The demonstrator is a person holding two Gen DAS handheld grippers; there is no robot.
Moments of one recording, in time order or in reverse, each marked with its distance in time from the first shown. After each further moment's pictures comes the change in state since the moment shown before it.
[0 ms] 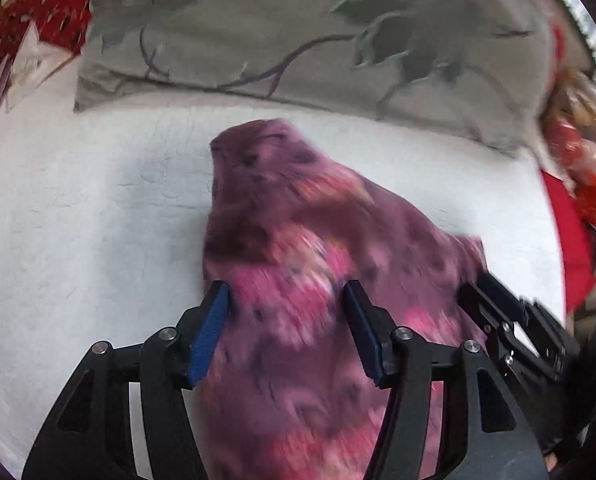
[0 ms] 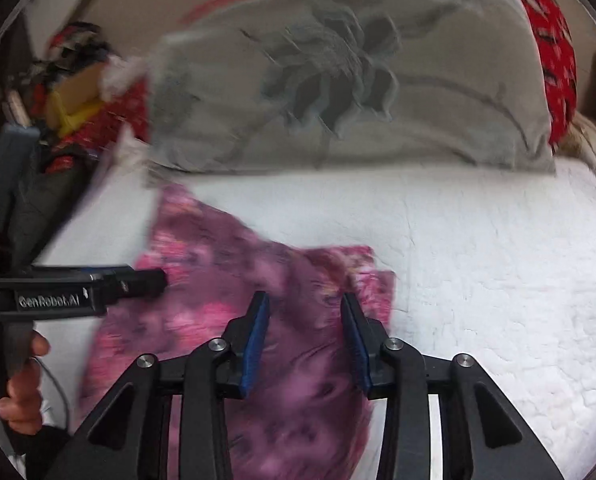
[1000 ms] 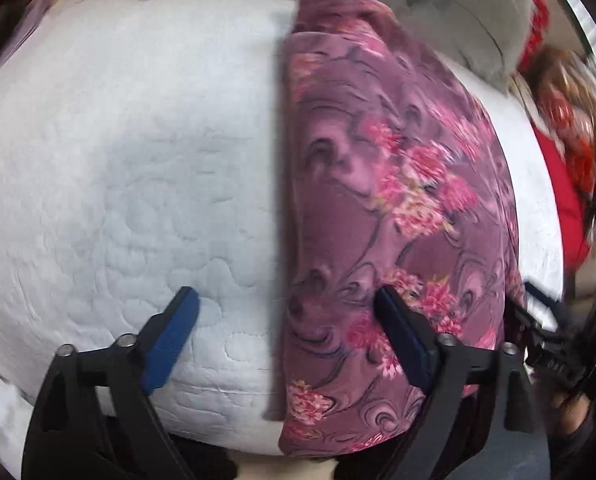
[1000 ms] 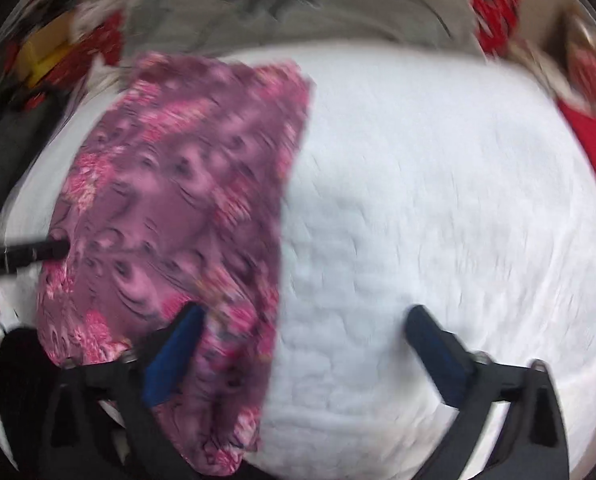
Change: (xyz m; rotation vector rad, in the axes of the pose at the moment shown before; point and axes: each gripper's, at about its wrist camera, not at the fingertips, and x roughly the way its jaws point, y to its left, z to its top) left arm -0.048 0.070 -0.145 -0.043 0.057 -0.054; right arm -0.054 -0.025 -0.115 0.067 0.243 -0.102
